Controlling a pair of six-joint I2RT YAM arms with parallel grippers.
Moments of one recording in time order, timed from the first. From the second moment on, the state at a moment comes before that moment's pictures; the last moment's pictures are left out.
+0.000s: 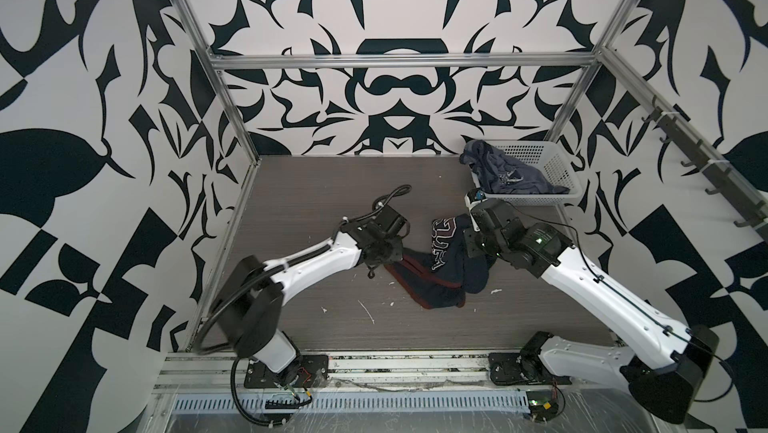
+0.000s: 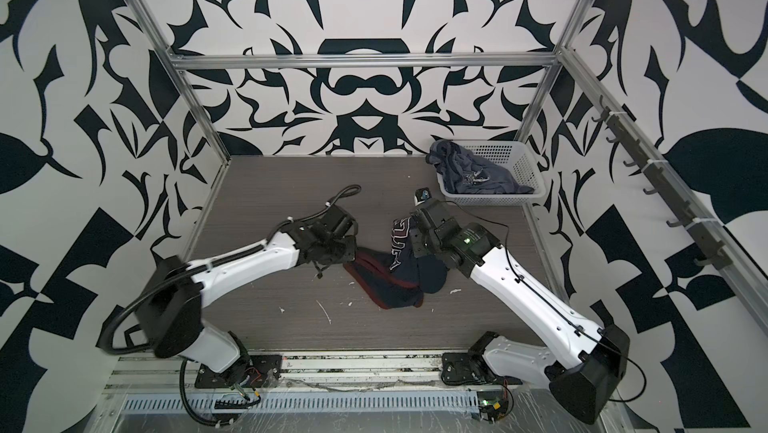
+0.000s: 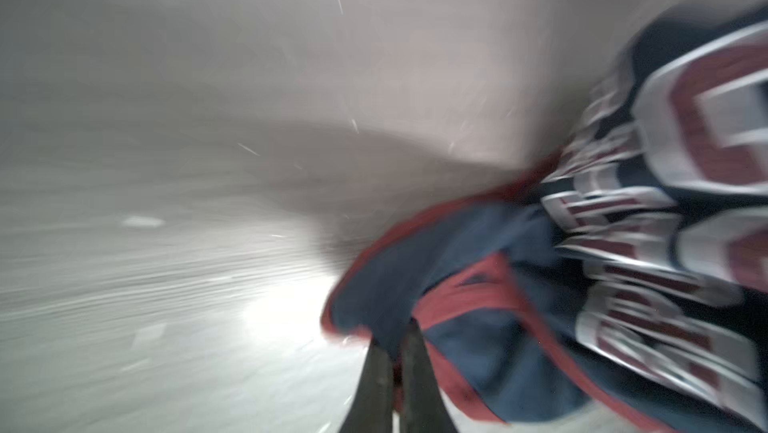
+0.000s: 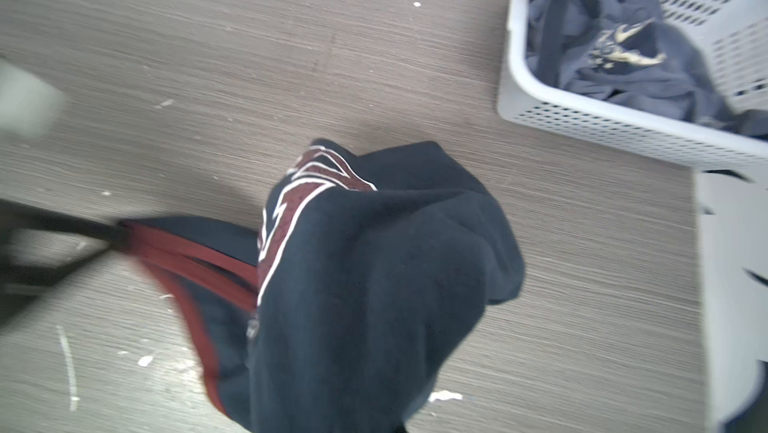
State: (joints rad) left arm -0.82 1.46 1.12 -0.63 -0.12 -0.78; right arm 0.66 1.14 1.15 -0.92 0.29 0.32
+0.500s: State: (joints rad) left arm -0.35 1.24 1.16 -0.76 -0.29 -0.71; right arm 0.59 1.58 1.36 -0.90 0.02 0.28
